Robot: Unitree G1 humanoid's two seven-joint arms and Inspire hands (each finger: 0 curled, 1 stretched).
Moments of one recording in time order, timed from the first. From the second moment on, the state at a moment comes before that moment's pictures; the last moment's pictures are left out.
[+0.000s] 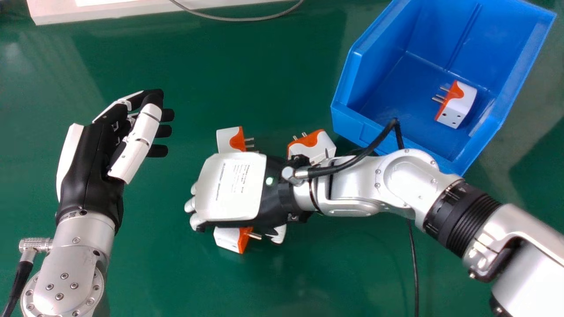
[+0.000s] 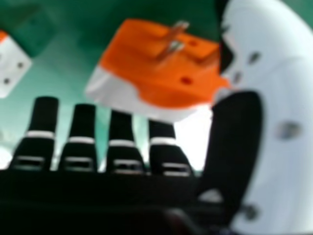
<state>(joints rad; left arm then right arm) 0.10 0.19 0.16 -0.53 0.02 0.53 -0.03 -0.93 -0.26 0.90 0.68 -1.20 -0.65 -0.07</state>
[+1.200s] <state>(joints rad) 0.11 0.19 0.16 -0.54 0.03 0.53 -0.04 -0.92 -0.25 0.94 0.73 -1.26 -0.64 -0.35</state>
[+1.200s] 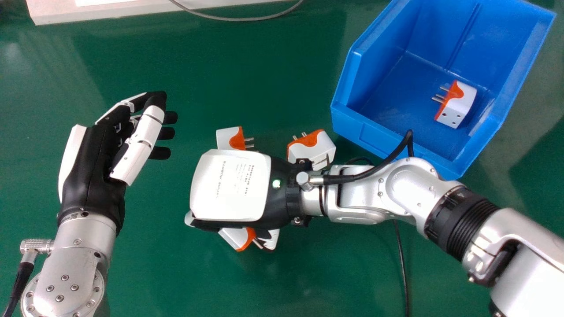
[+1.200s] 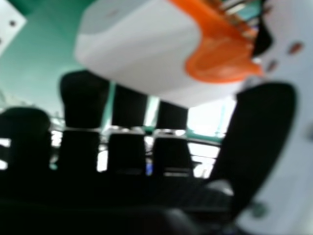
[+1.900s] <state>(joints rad) 0.10 0.21 0.18 -0.52 0.02 0.52 -0.05 -0.70 -0.33 0.76 0.42 -1.04 -0.63 -0.21</state>
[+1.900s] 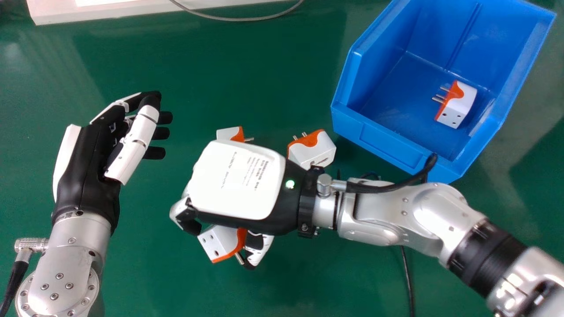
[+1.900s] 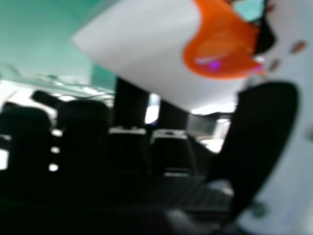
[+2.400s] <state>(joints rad) 0.08 0.21 0.20 -0.47 0.02 0.51 -0.05 -0.58 -0.38 0.64 0.19 -0.99 -0.57 -0.10</state>
